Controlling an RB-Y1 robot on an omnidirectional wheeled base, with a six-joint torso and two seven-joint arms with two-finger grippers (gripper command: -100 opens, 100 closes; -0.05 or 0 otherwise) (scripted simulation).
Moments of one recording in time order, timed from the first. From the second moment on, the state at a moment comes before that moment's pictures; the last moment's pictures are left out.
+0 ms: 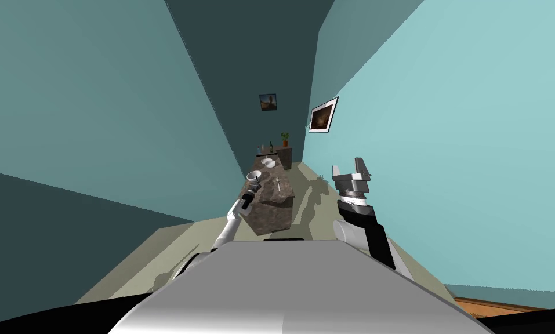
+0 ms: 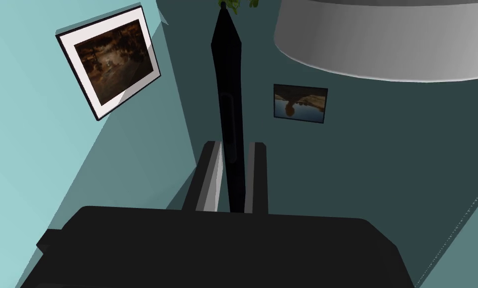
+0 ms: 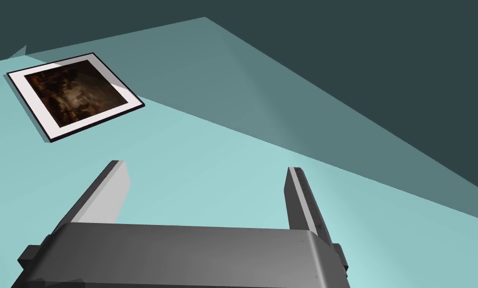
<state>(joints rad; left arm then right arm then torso) -0.21 0.19 0.05 -1.19 -0.69 -0.28 -0.76 0.47 0.00 -0.07 -2.39 -0.03 -0.40 -0.15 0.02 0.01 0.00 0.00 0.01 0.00</state>
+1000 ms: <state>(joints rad) -0.40 0.37 -0.09 -1.17 -0.69 -0.17 -0.59 0.47 0.00 -0.07 -2.39 -0.03 -0.40 -0.15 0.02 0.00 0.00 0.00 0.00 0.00</state>
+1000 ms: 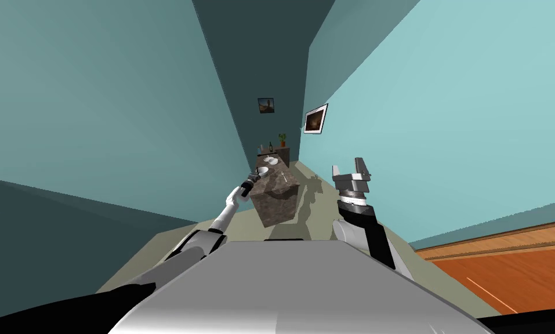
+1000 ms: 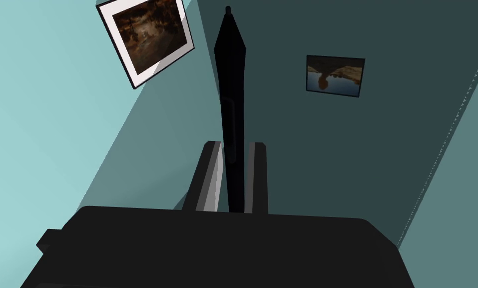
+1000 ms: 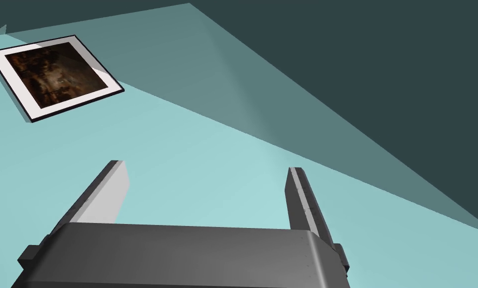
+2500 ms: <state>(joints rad) -0.54 0.38 -0.13 -1.06 -0.67 -0.06 -0.48 0.47 0.00 -0.07 -2.39 -0.03 -0.40 -0.15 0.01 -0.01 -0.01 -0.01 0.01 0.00</state>
